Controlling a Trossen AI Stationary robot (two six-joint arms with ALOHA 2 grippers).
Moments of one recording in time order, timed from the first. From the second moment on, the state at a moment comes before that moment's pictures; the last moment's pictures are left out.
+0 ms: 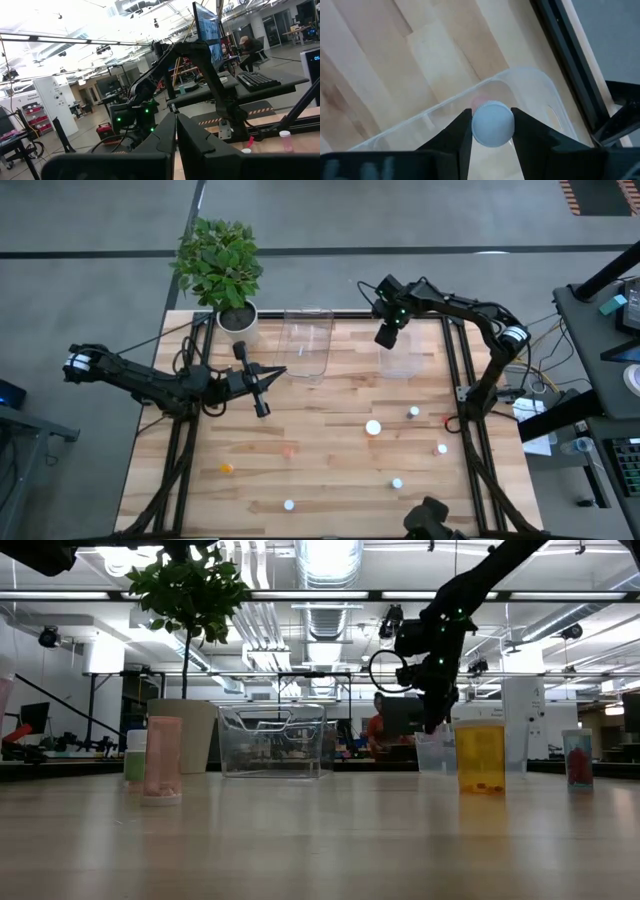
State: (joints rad) left arm -0.18 0.96 0.49 0.78 -0.46 0.45; right arm -0.79 1.75 1.29 -0.82 -0.06 -0.32
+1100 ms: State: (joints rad) left arm -0.18 0.96 0.49 0.78 -0.46 0.45; right arm -0.79 1.72 1.22 -0.74 -0.05 -0.32
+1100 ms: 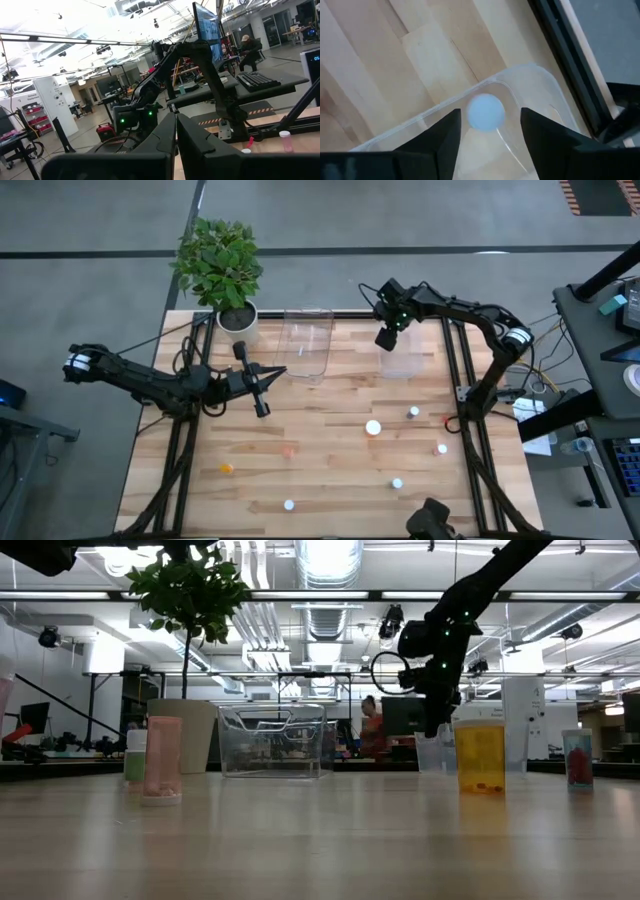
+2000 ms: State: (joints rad) left arm -0.18 0.96 0.49 0.77 -0.46 0.30; right arm -0.29 0.94 0.68 -0.26 0.00 -0.07
